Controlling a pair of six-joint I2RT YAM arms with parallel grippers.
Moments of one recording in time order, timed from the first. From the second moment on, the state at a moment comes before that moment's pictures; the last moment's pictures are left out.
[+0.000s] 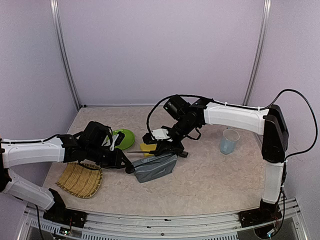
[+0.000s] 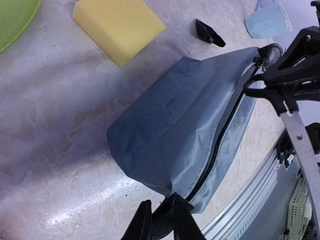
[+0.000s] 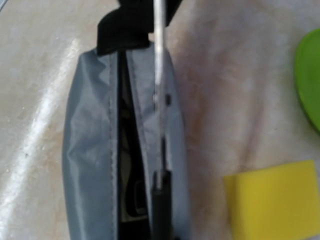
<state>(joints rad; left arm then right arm) -0.74 1.27 0.72 -0.29 0.28 -0.61 0.85 1.98 1.70 -0.78 -0.50 -1.00</state>
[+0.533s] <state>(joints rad) -0.72 1.23 0.69 -0.25 0.35 -0.65 0.86 1.99 1.60 -0.77 -0.50 -1.02</state>
